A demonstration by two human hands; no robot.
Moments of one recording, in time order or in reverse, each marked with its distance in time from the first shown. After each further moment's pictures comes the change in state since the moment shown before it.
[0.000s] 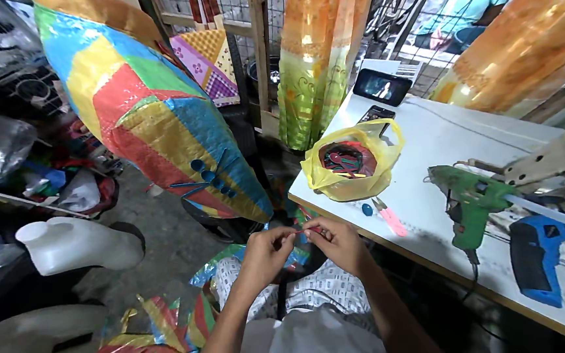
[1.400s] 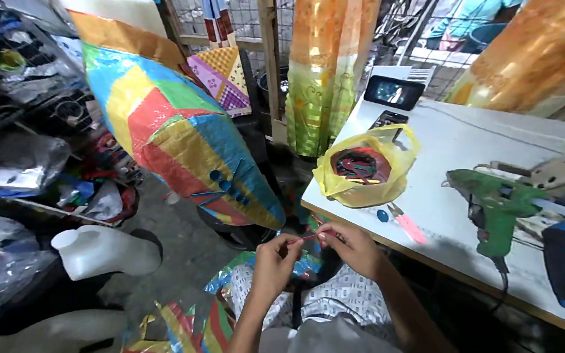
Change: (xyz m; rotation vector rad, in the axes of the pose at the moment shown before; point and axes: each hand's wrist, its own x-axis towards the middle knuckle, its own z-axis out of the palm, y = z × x) left_hand -0.010 -0.006 0.004 -0.162 0.112 -0.023; right_hand 0.003 -0.003 -0.007 0.011 -0.078 0.013
